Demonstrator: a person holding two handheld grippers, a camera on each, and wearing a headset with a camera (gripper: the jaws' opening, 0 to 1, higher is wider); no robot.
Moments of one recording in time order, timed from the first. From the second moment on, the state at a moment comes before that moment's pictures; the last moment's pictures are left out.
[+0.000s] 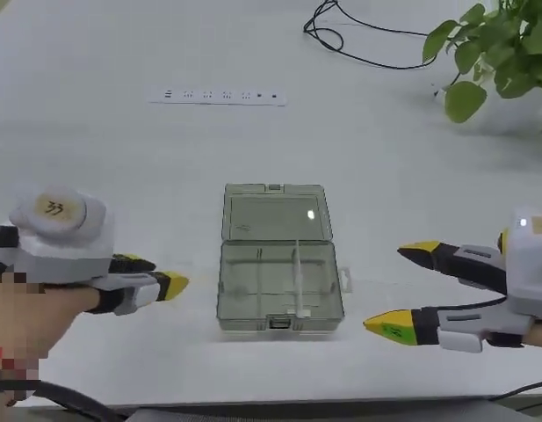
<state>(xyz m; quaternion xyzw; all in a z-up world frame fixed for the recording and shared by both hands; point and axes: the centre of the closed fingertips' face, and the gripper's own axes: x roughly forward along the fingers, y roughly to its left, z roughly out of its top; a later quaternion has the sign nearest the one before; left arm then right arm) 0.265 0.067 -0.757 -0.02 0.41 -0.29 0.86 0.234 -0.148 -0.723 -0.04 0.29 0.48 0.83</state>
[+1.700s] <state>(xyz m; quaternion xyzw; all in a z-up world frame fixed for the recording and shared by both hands) 0.250 -0.037 -0.695 -0.11 0.30 -0.43 0.84 0.261 -0.049 -0.686 0.16 0.33 0.37 0.86</state>
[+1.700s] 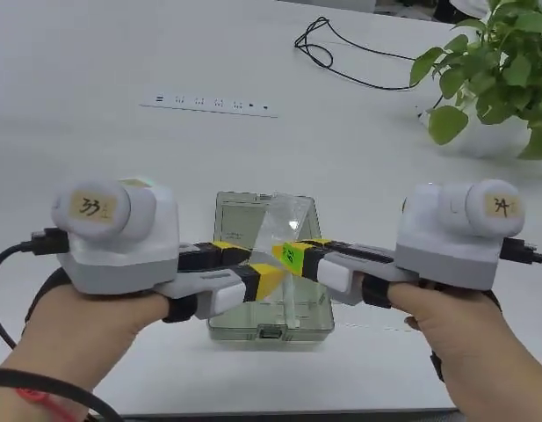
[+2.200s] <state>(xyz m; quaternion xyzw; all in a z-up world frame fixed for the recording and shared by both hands) 0.247 -0.037 -0.696 -0.10 0.29 -0.44 0.84 0.264 -0.047 -0.684 0.17 0.34 0.35 0.86</state>
